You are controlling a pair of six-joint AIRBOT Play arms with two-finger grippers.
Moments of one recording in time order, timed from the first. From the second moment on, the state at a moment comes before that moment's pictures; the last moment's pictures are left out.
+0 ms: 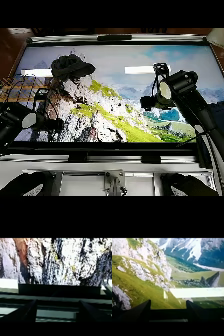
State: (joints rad) left arm -0.44 -0.94 0.92 1.76 -1.40 -1.97; right arm 0.44 -1.22 1.31 -1.77 1.43 1.98
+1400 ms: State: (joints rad) left arm -0.09 -1.94 1.97 1.65 -0.92 -1.78; right arm 0.44 -1.22 1.31 -1.62 1.28 2.00
